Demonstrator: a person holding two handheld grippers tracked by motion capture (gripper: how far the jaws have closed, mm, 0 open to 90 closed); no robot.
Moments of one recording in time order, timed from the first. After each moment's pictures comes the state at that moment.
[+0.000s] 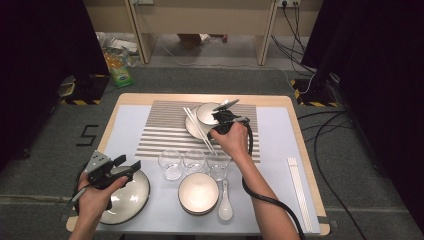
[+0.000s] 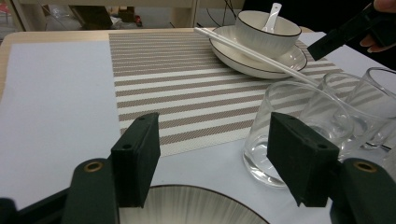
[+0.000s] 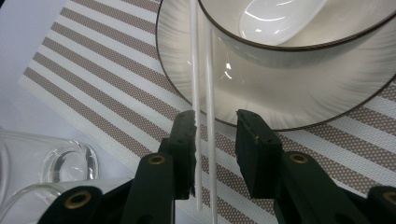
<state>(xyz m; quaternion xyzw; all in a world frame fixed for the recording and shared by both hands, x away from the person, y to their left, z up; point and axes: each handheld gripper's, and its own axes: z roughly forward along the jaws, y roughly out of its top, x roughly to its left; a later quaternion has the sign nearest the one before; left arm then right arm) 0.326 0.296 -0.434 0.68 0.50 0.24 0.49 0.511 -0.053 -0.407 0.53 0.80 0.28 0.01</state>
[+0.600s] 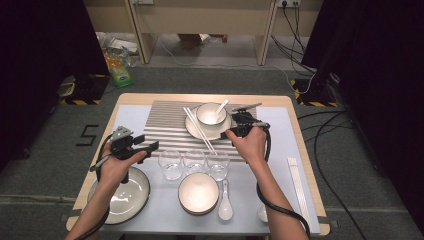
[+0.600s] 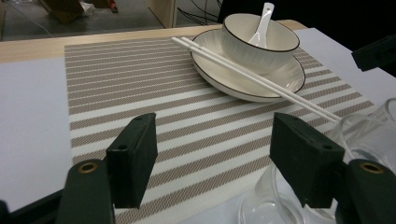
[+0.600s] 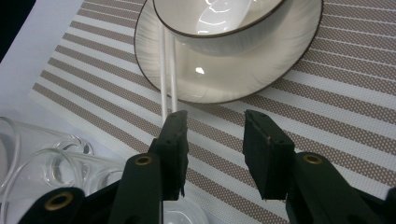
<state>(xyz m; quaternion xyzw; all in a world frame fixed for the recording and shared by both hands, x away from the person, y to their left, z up) 0.411 0.261 -0.420 0.71 0.48 0.19 0.47 0.489 -0.105 -0.395 0.56 0.77 0.32 0.02</state>
